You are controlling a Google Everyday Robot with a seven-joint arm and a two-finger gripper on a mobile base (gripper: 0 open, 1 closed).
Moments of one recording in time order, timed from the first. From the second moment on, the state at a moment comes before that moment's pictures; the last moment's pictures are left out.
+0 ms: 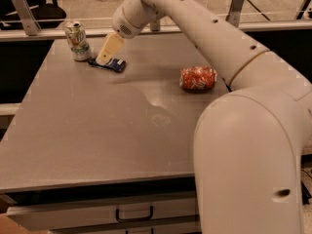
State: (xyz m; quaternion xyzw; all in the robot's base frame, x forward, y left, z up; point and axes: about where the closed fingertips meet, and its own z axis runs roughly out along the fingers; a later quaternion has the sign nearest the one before) arm 0.764 0.150 0.907 -0.62 0.66 0.14 0.40
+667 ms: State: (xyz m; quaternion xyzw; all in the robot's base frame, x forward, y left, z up) arm 0.727 0.044 1.045 -0.60 0.60 0.10 0.53
